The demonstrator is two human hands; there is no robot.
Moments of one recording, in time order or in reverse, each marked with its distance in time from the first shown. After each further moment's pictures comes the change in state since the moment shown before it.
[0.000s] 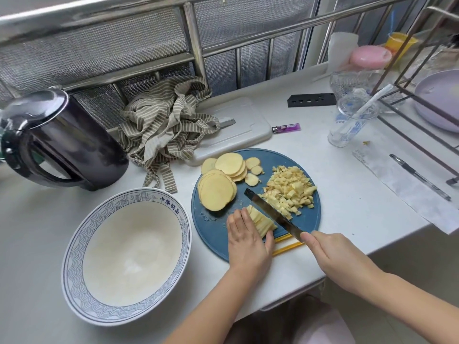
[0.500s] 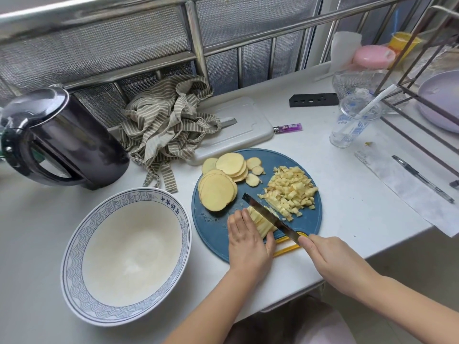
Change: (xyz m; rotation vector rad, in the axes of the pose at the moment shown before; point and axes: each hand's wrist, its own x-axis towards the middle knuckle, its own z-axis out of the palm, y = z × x) left_hand 0.000 0.002 -0.002 0.052 -0.012 0.028; right_hand 0.004 0.005 0.009 -0.021 -0.004 -0.030
